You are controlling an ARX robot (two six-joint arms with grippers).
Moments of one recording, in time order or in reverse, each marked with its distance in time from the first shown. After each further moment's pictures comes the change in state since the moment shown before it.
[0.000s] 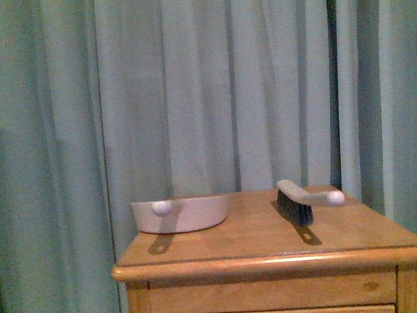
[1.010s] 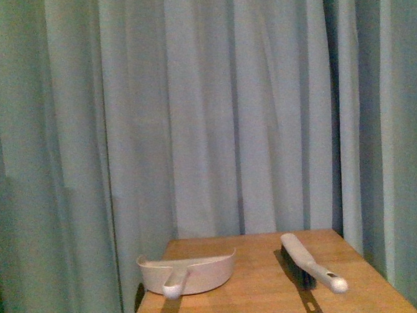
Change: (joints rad) left arm 0.095 0.862 0.771 0.043 0.316 0.101; right arm 0.000 0.000 0.000 0.000 0.000 0.000
